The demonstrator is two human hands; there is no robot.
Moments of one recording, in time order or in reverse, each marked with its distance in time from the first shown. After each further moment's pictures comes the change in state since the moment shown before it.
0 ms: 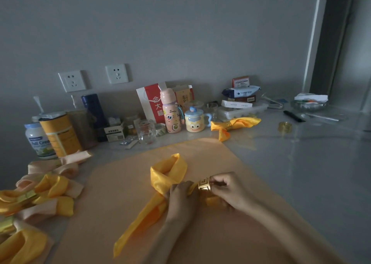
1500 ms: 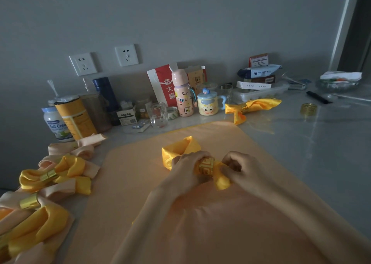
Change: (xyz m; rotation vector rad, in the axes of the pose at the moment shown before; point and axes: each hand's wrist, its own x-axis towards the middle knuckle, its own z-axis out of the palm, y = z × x) left_hand 0.014 0.012 -0.054 0.167 -0.220 0.143; right_hand 0.006 -0.002 0.005 -0.099 0.104 -0.149
